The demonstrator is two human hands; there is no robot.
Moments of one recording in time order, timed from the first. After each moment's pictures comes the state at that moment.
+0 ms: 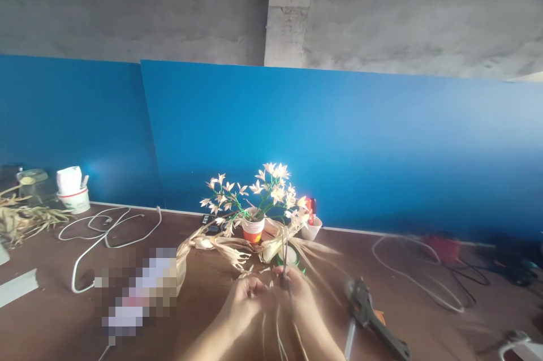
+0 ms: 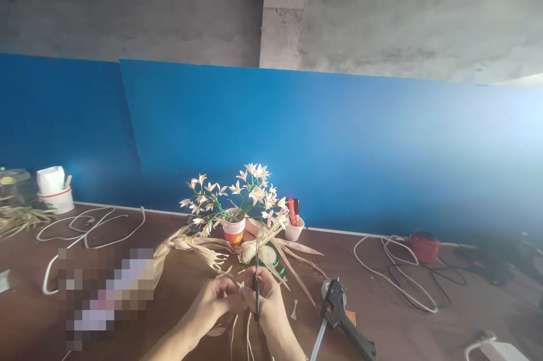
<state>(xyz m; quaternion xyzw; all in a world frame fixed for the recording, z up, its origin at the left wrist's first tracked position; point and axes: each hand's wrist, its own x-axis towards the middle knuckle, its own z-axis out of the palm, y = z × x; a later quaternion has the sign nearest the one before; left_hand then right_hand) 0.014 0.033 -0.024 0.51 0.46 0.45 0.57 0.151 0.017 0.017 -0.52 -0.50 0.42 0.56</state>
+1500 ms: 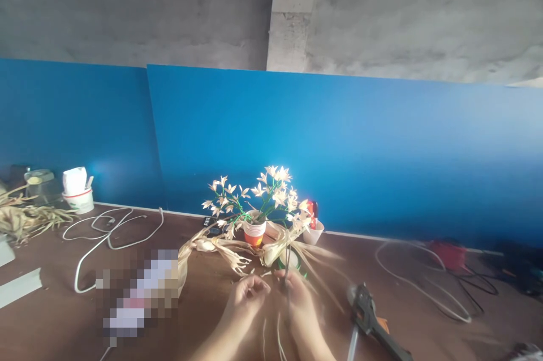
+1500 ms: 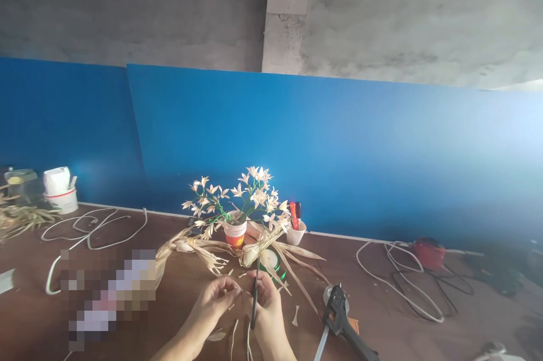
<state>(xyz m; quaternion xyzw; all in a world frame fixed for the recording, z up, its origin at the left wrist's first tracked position) 0.014 0.033 -0.021 0.50 0.47 0.49 0.54 0.142 0.011 0.020 -0.53 -0.50 0.38 0.57</state>
